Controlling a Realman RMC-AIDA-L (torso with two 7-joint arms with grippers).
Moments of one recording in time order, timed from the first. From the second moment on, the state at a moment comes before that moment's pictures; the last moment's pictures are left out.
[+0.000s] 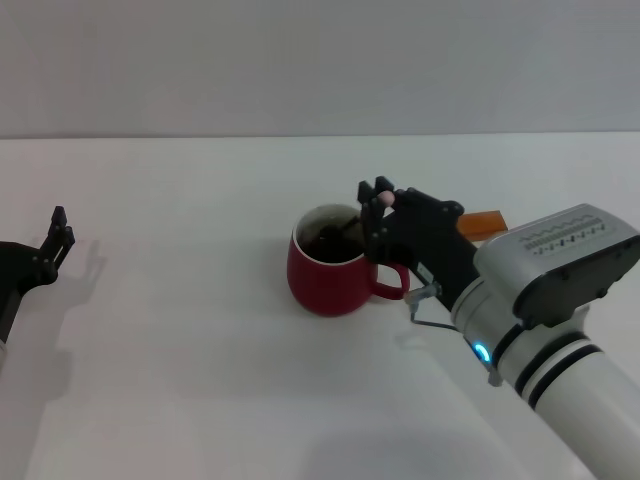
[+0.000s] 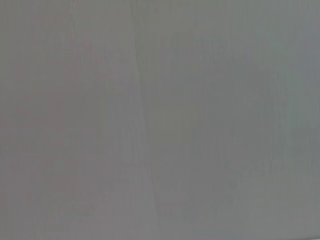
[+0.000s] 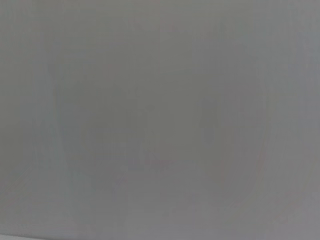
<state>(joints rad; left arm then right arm) -0.31 -2.07 -0.84 -0.23 2.18 1.11 0.08 0.27 2.07 0.76 1.04 -2.24 -0.51 -0.28</state>
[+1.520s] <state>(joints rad) -0.31 -2.07 -0.83 -0.23 2.18 1.11 0.07 0.25 2.08 0.79 1.06 -2.29 -0.44 -0.29</state>
